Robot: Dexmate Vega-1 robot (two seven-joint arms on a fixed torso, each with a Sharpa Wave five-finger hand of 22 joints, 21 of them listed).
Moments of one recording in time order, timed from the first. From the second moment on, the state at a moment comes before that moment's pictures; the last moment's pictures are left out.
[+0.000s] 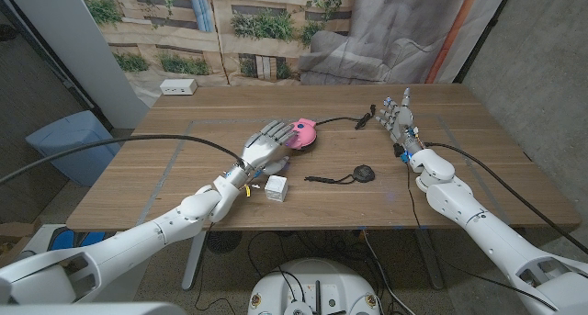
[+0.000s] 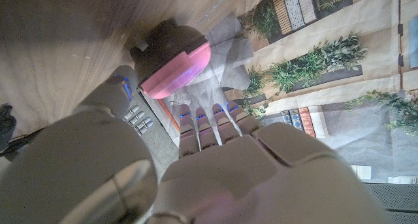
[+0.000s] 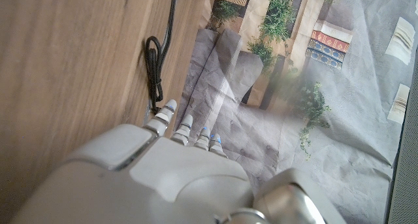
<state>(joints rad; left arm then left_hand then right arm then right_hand) 0.74 0.75 0.89 -1.43 1.04 0.06 0.78 0.68 -0.06 0.71 -0.17 0.18 0.31 -0.02 0.23 0.17 0.20 -0.08 0.19 0.17 0.15 -0.04 0.18 0.16 0.09 -0.04 0.18 0.16 -0.84 -0.51 -0.37 -1.30 0.65 0.29 0.03 -0.03 0.06 -0.27 0.19 0.33 -0.14 -0.09 0.22 0.32 -0.13 -0.13 0.22 0.40 -0.11 -0.04 0.25 0.55 0.05 0.10 0.25 0.20</state>
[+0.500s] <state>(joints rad) 0.70 0.72 0.93 -1.37 1.05 0.08 0.82 0.72 -0.03 0.70 -0.19 0.18 0.35 -0.03 0.23 0.17 0.23 -0.09 0.19 0.17 0.18 -0.04 0.18 0.16 0.13 -0.04 0.19 0.16 -0.84 -0.51 -0.37 -1.30 0.65 0.29 0.03 -0.03 0.06 -0.27 0.19 0.33 -0.14 -0.09 0.22 0.32 -0.13 -0.13 0.22 0.40 -0.11 -0.04 0.25 0.55 0.05 0.10 0.25 0.20</state>
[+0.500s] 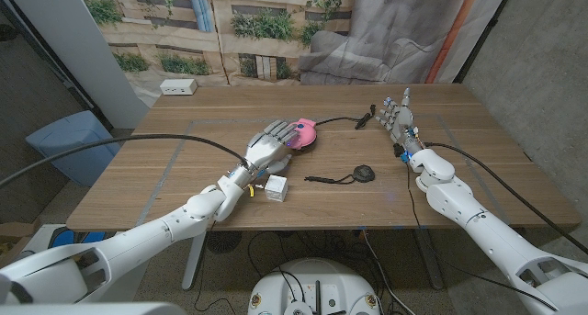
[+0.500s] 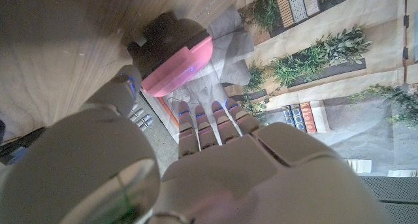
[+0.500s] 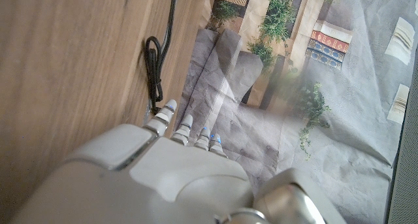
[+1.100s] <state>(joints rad) 0.66 0.68 0.97 -1.32 1.05 0.09 0.85 0.79 0.01 0.70 -0.19 0.18 0.39 -0.04 0.23 0.17 0.26 -0.10 0.19 0.17 0.22 -0.04 0.18 0.16 0.17 -0.04 0.19 0.16 -0.84 -0.51 -0.37 -1.30 0.65 0.29 0.03 -0.03 0.06 -0.27 0.19 0.33 -0.14 -0.09 0.22 0.32 -0.13 -0.13 0.22 0.40 -0.11 -0.04 0.25 0.55 0.05 0.10 0.25 0.20</state>
